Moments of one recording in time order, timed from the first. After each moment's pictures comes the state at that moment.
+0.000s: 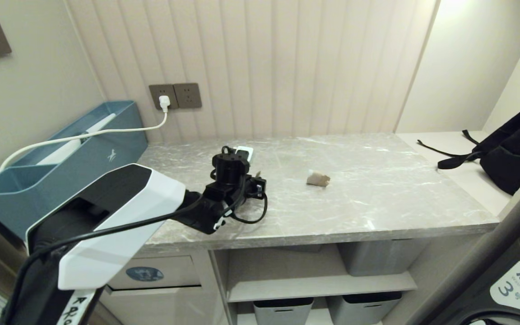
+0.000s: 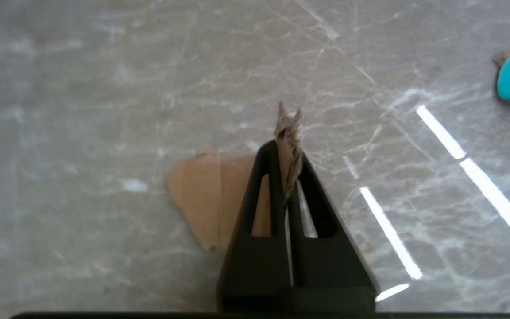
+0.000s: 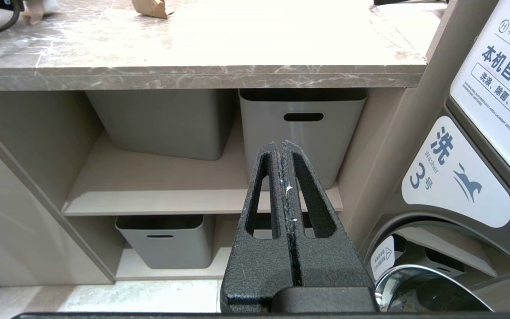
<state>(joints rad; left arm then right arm) -0.53 2.43 -1.59 -0.64 0.16 0.00 0.00 0.00 0.00 0.00 0.01 -0.01</state>
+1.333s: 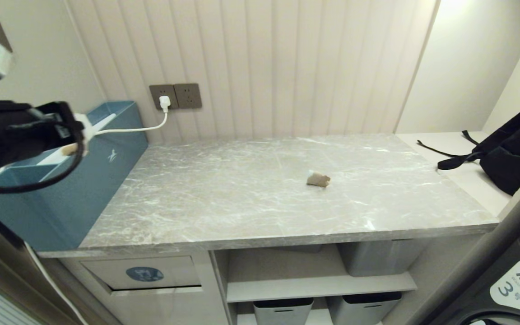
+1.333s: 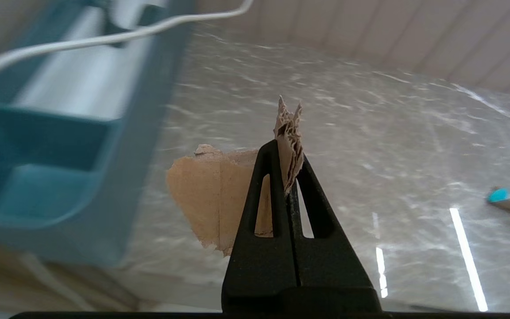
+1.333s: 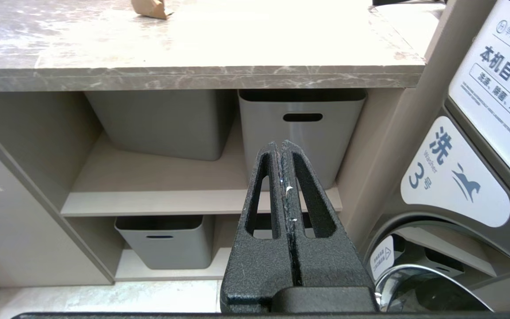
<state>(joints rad) -0.14 1.34 -1.10 -0.08 0.20 -0.20 0.00 0.00 0.00 0.00 0.01 -0.01</state>
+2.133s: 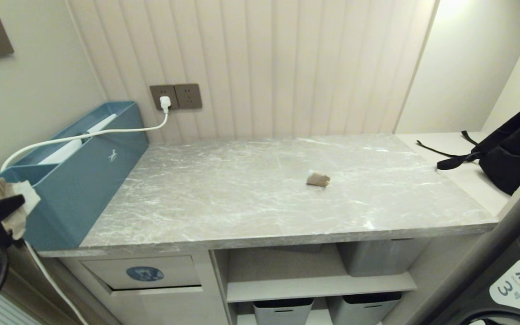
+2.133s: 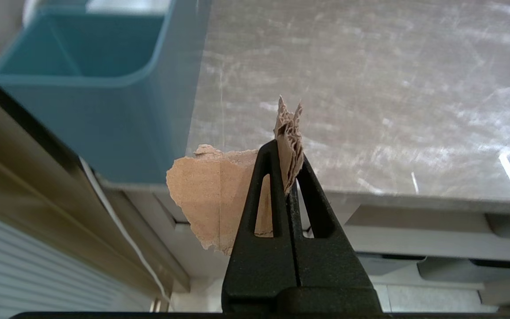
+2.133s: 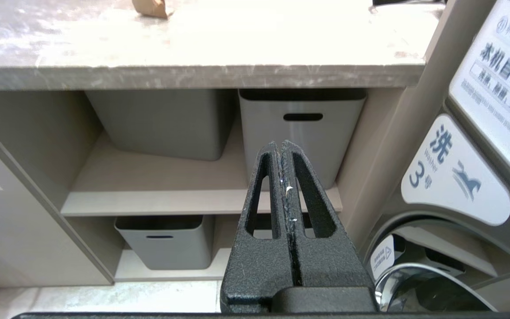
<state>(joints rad) -0.02 0.97 -0.62 -0.19 0.11 -0.03 0.00 0.00 0.00 0.00 0.00 -0.01</state>
